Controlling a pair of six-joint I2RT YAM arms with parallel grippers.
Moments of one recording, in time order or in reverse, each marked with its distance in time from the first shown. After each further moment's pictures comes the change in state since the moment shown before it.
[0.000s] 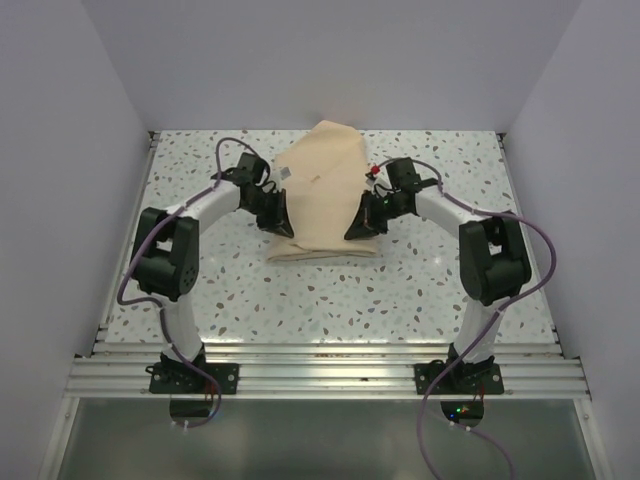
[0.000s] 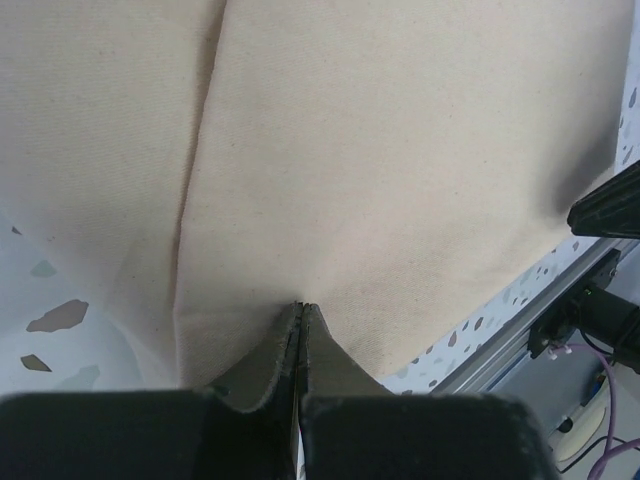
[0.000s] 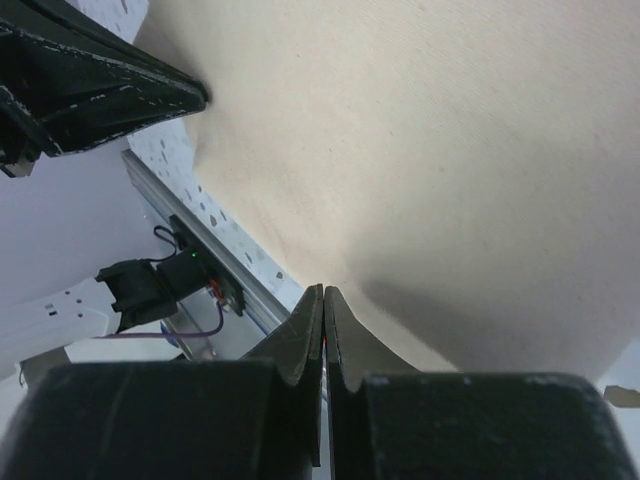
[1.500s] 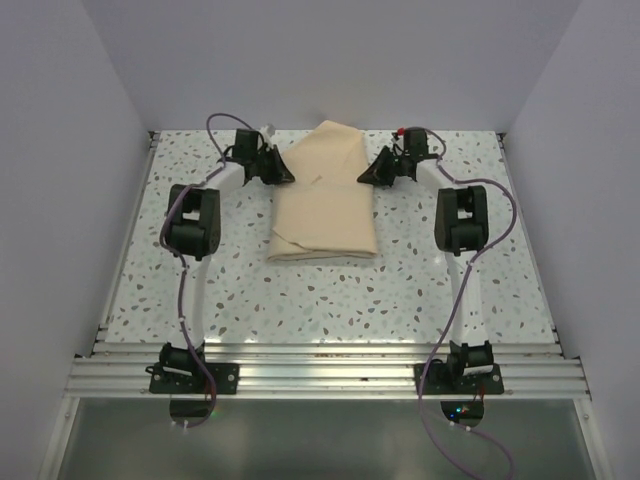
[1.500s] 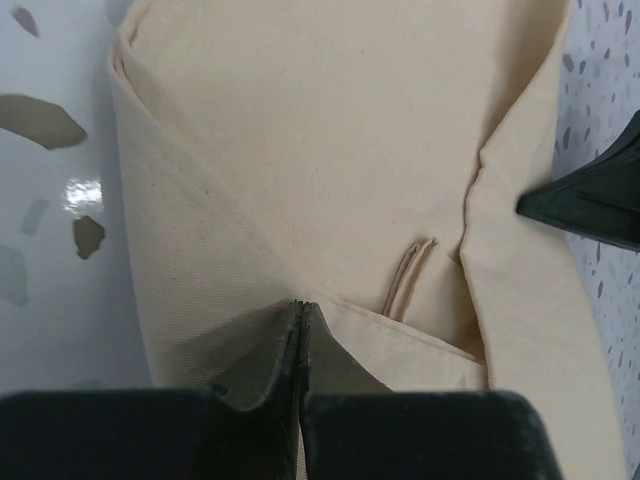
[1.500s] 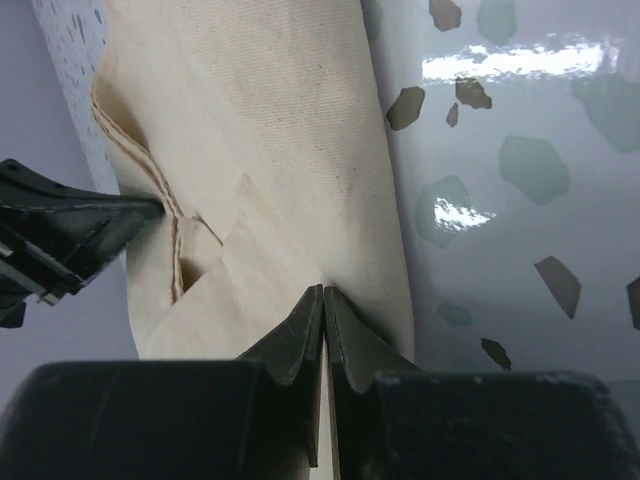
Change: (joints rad) left arm 0.132 0.508 0.526 0.436 -0.058 -0.197; right arm -0.192 0.678 0.748 0.195 0.102 0.182
